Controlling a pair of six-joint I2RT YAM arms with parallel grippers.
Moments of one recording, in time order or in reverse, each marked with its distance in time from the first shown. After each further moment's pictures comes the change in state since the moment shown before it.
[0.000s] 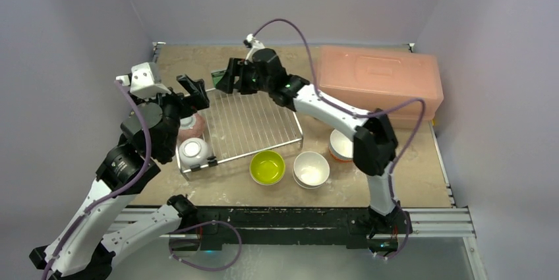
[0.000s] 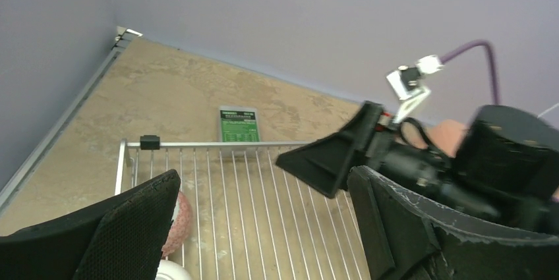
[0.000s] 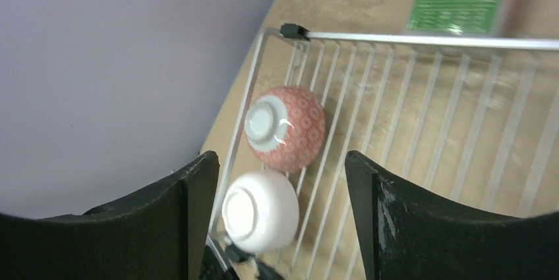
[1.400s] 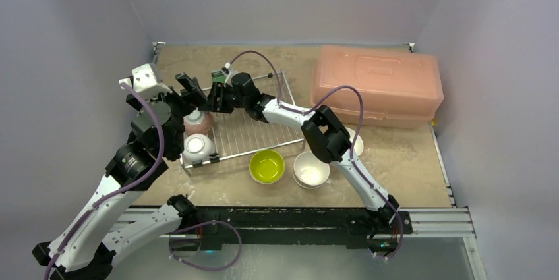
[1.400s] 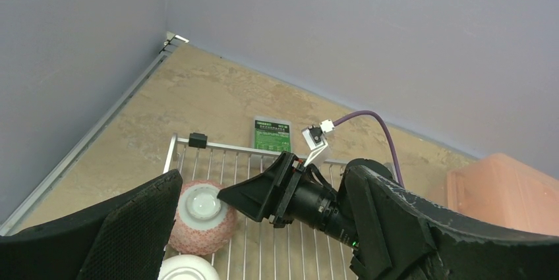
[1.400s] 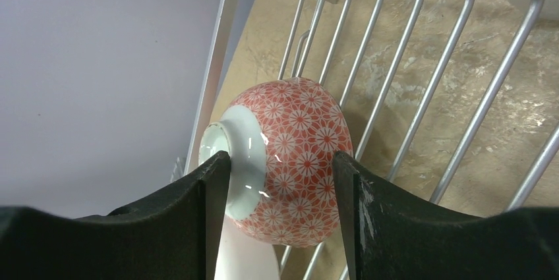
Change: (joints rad) left arm 0.000 0.007 -0.058 0.067 -0.145 0.016; right arm 0.026 0.427 0.174 0.270 -0.177 0.163
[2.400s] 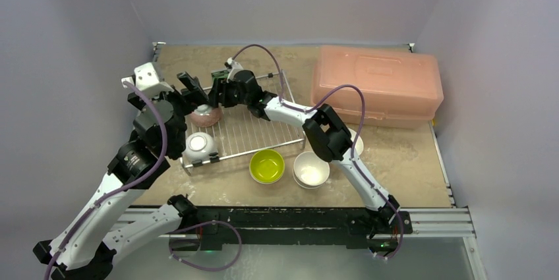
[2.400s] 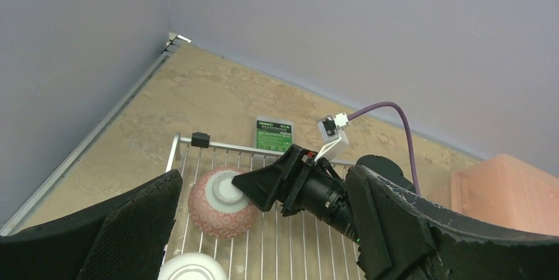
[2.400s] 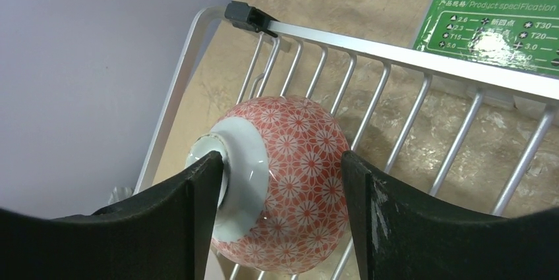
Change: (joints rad) left arm 0.000 0.010 0.000 0.008 -0.006 0.005; right arm -0.024 -0.004 0.000 0.026 0.127 -0.185
